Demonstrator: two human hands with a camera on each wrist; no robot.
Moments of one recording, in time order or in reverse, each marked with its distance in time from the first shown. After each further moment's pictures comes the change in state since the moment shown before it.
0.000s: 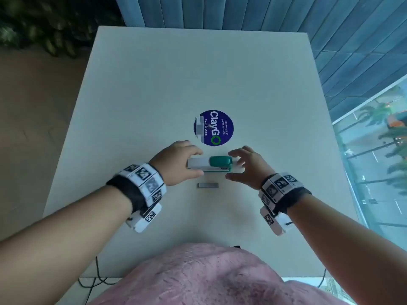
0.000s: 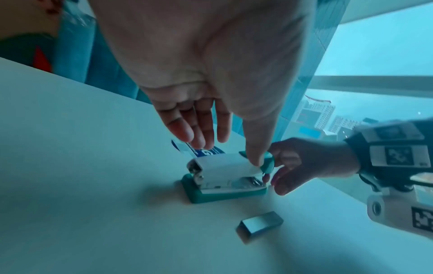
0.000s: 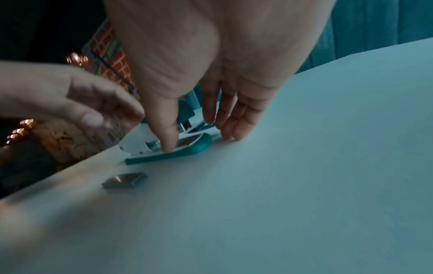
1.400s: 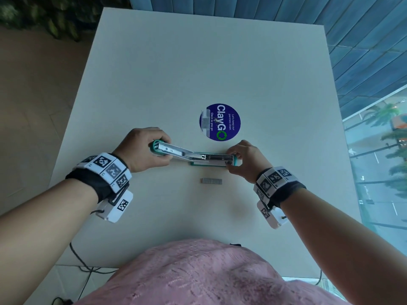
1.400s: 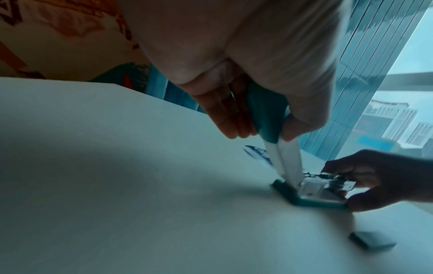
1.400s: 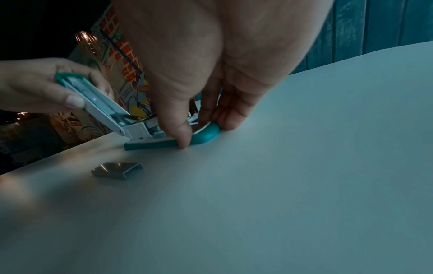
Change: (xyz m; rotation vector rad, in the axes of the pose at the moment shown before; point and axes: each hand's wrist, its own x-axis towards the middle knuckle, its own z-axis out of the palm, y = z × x) left_hand -0.027 -0.064 -0.027 -0.141 0.282 -0.008; right_hand 0.017 -0.008 0.010 -0.087 -0.019 -0.013
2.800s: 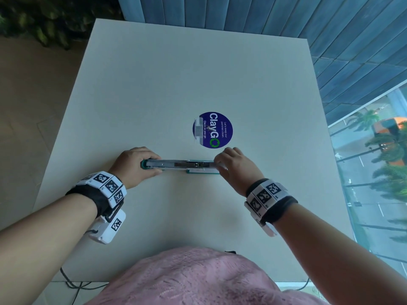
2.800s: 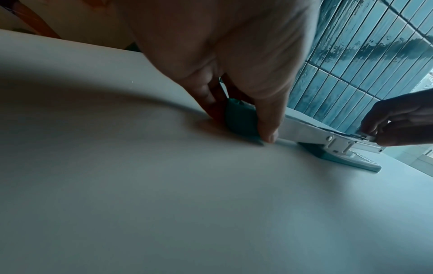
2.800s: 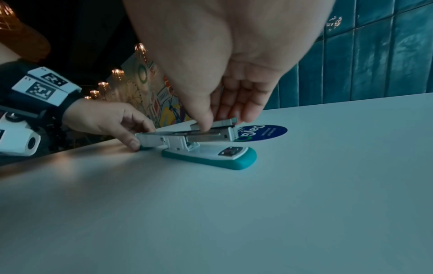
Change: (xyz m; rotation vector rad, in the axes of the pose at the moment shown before) left_hand -0.010 -0.040 0.025 -0.008 -0.003 -0.077; right_hand -0.014 -0.027 0.001 -0.227 0.124 -0.219
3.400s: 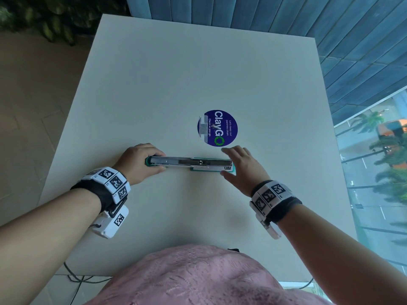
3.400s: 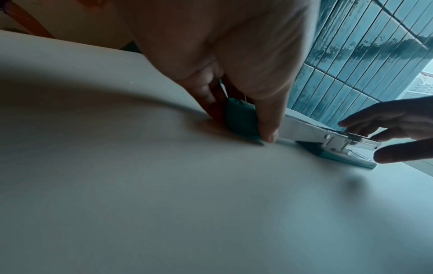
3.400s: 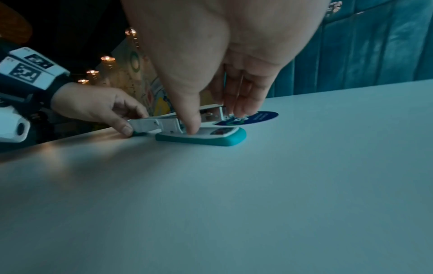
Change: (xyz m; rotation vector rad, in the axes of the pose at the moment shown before) left_hand -0.001 0.004 -0.003 0.004 -0.037 -0.024; right_hand -0.005 0.011 0.006 0.016 -0.060 0.103
